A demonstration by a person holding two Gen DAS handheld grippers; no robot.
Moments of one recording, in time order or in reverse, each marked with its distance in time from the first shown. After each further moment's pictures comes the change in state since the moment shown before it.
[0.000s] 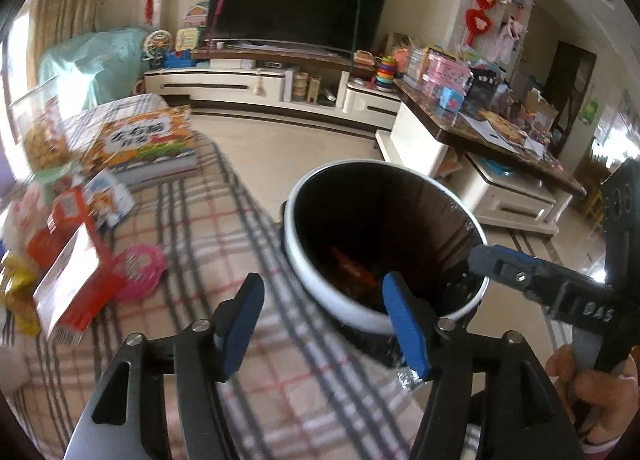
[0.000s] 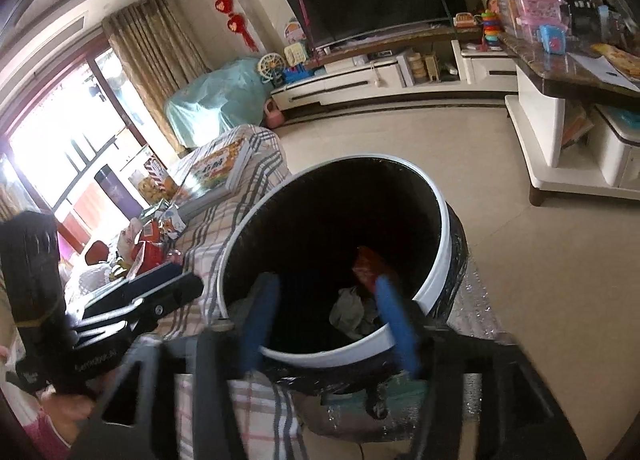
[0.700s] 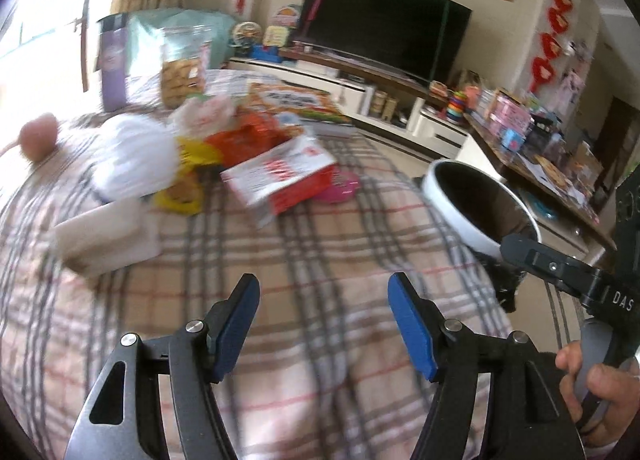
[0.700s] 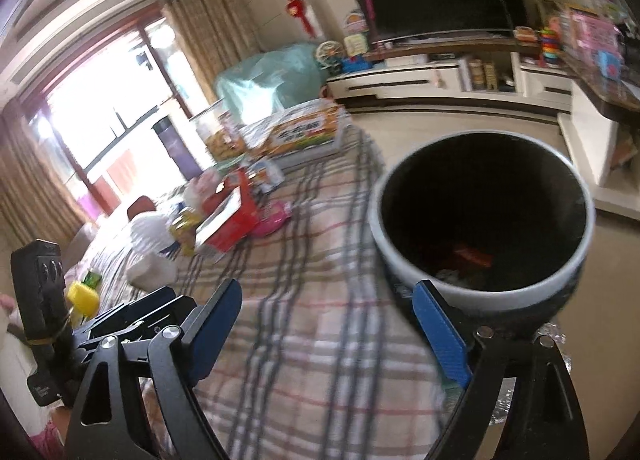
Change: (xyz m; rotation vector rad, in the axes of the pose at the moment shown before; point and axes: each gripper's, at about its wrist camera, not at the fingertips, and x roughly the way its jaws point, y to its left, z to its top) left arm -0.136 0.084 -0.102 -0.207 -0.063 0.149; right arm 0.015 0.115 -0.049 -0.161 0.042 0.130
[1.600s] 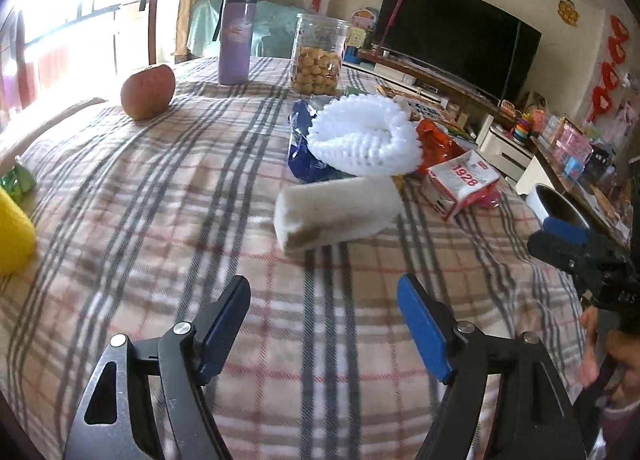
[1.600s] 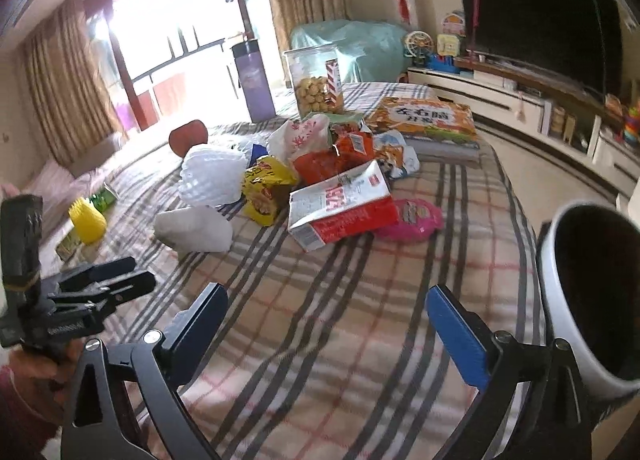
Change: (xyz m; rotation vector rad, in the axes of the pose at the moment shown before) left arm -0.075 0.079 -0.016 -0.109 0.008 0.167; right arm 0.078 0.108 0.004 -0.345 0.090 0.055
